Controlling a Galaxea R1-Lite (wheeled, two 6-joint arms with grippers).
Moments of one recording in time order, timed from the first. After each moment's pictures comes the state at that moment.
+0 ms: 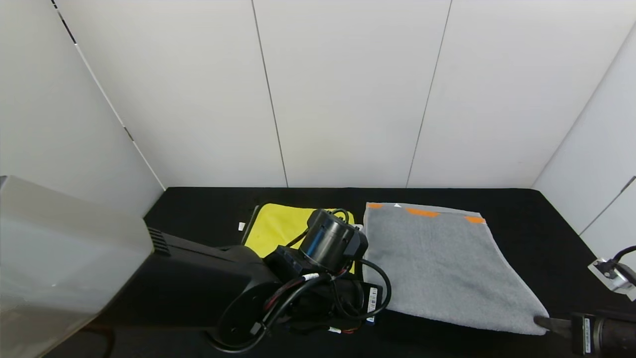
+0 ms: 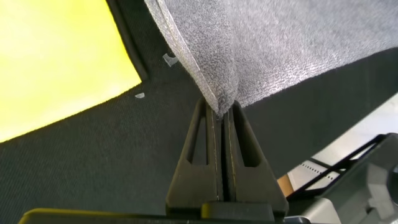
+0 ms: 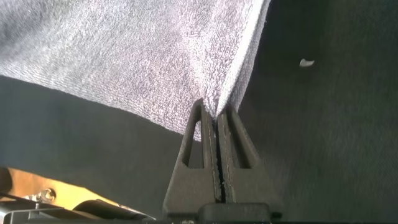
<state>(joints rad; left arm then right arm) -0.83 1.99 -1.11 -0.13 -0.06 -0.45 -0.17 1.49 -0.26 -0.45 0.45 0.12</state>
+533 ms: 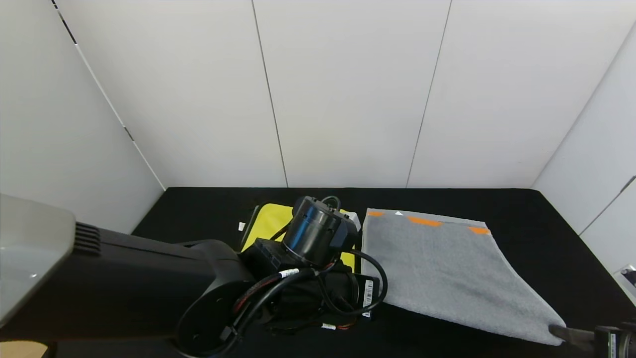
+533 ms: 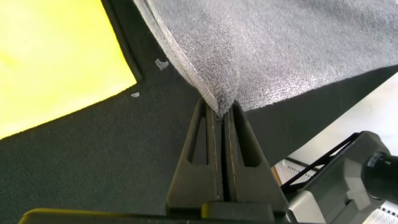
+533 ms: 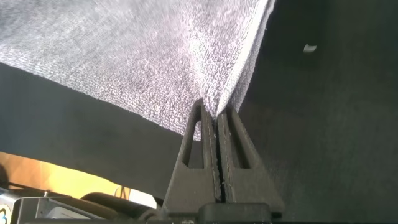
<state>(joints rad) -0.83 1.90 -1.08 -0.13 -0.05 -0.46 -0.17 1.30 -0.24 -0.32 0.45 0.12</state>
